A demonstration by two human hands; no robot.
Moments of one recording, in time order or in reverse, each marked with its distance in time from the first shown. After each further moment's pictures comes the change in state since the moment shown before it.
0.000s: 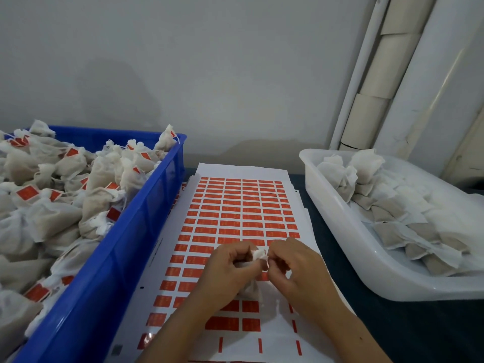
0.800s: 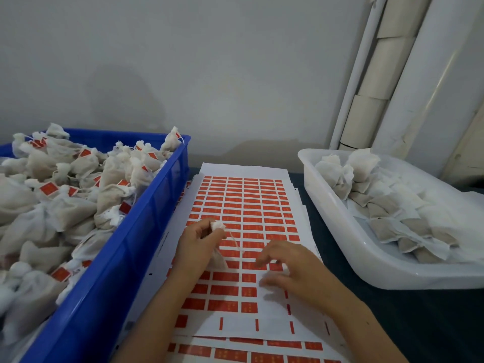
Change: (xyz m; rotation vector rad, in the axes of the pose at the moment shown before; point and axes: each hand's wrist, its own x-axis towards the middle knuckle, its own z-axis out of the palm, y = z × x) left_hand 0.004 0.001 -0.033 0.137 0.402 -0.280; right_hand -0.003 0.003 -0.019 0.097 -0.459 0.061
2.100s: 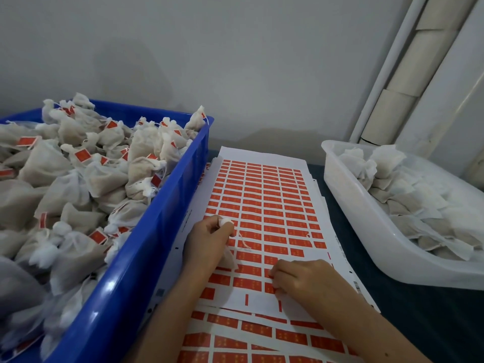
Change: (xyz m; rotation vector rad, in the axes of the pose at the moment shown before) left_hand -0.011 -0.039 -0.018 -0.025 0.001 -0.114; right_hand -0.024 -0.035 0.021 -0.644 -0.126 -0.343
